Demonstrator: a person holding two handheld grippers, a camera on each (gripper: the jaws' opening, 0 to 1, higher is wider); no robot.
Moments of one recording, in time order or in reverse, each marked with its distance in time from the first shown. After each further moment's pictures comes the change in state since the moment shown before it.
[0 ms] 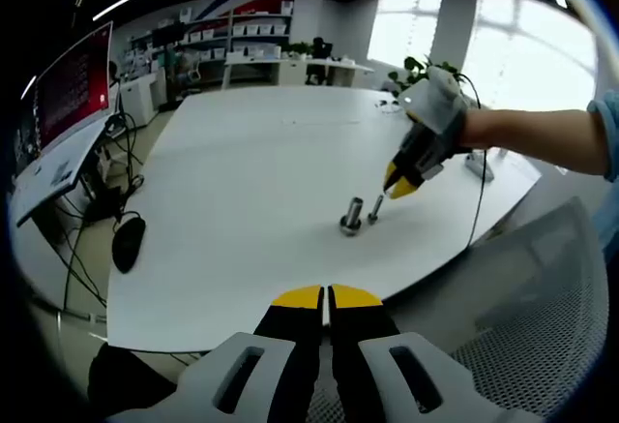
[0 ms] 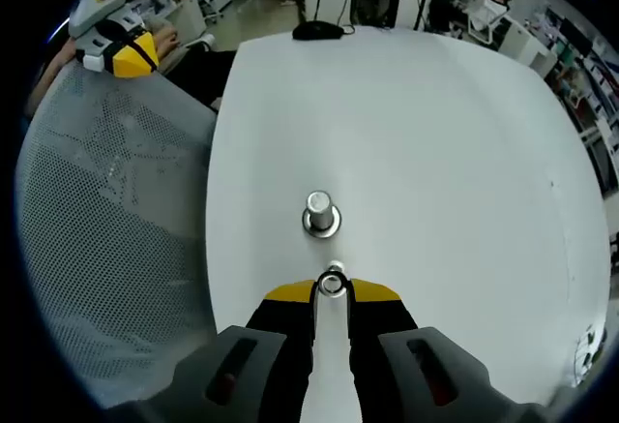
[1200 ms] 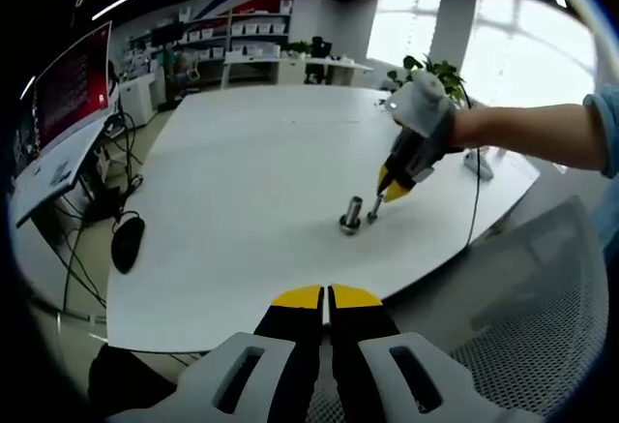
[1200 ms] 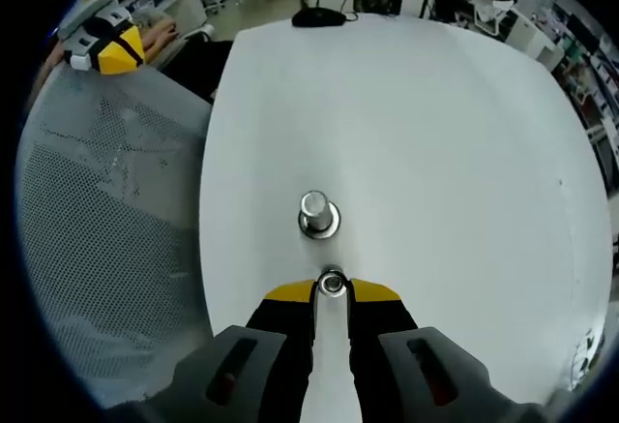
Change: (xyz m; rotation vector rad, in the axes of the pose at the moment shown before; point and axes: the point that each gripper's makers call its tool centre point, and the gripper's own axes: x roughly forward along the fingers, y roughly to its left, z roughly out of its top) left arm 0.000 -0.001 0.000 0.004 -0.001 -0.004; right arm 0.015 -0.002 0.000 -0.006 0.057 0.019
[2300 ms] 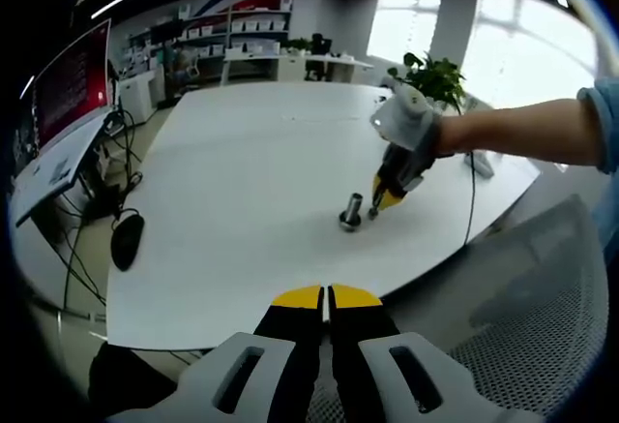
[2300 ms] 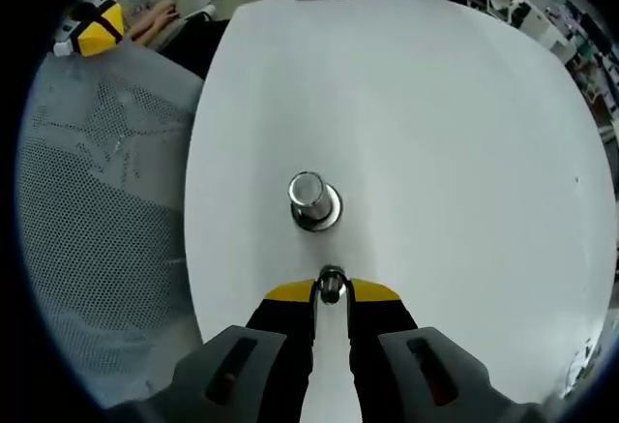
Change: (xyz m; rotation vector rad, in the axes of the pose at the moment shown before) left arm 0.000 0.000 -0.002 -0.002 0.014 0.000; right arm 0.030 -0.002 -0.010 -0.022 0.096 0.023
